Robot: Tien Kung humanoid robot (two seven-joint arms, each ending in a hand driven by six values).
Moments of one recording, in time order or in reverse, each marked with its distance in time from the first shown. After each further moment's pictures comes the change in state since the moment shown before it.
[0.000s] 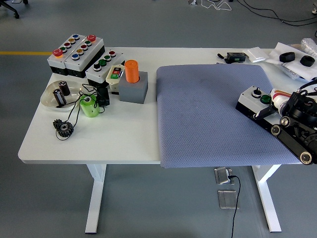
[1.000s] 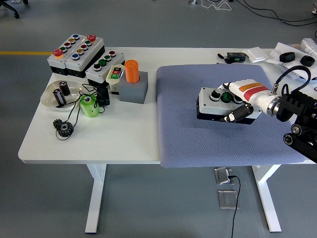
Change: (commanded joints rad) left arm -0.011 0.000 -0.009 0.000 -0.002 -0.001 -0.001; right arm 0.138 -0.166 -0.437 0.125 0.097 -0.140 0.811
